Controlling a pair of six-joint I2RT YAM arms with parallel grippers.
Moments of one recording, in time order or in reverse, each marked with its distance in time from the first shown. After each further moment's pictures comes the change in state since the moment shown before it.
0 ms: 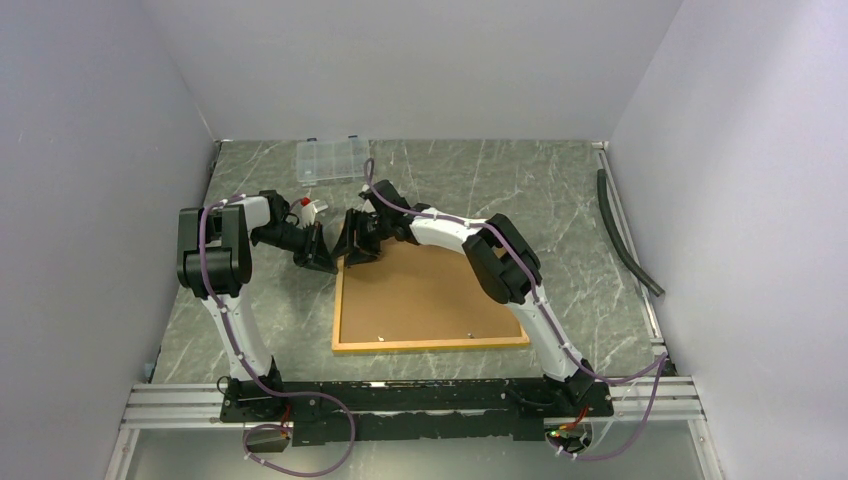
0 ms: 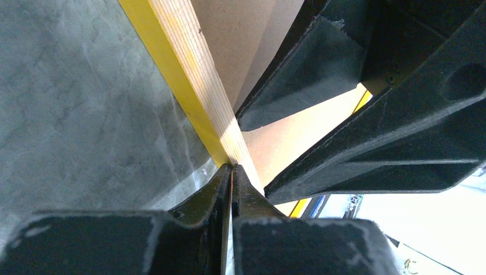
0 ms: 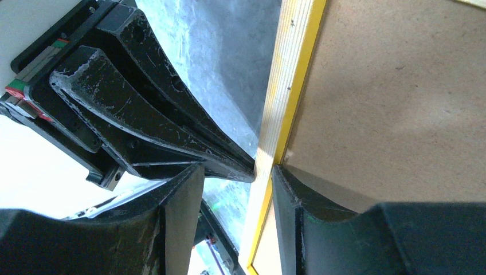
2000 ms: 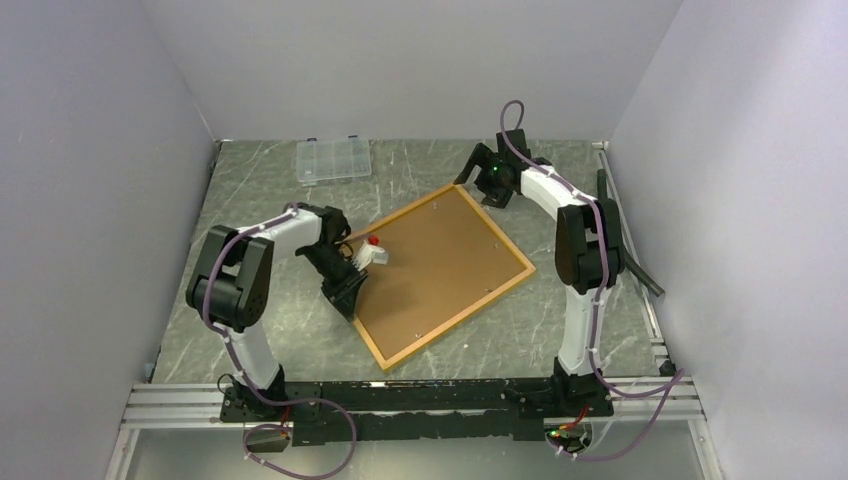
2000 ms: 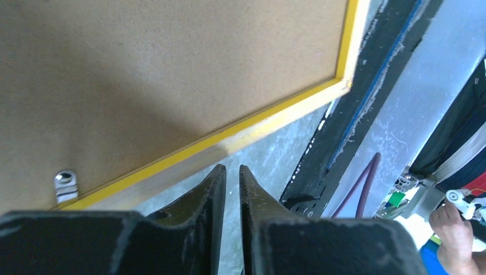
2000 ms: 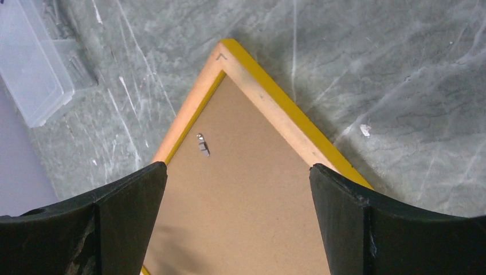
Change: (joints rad) left arm -0.426 -0.225 -0.149 -0.234 -0.276 0.352; right arm -0.572 -0.297 -0.190 -0.225 0.383 -0.216
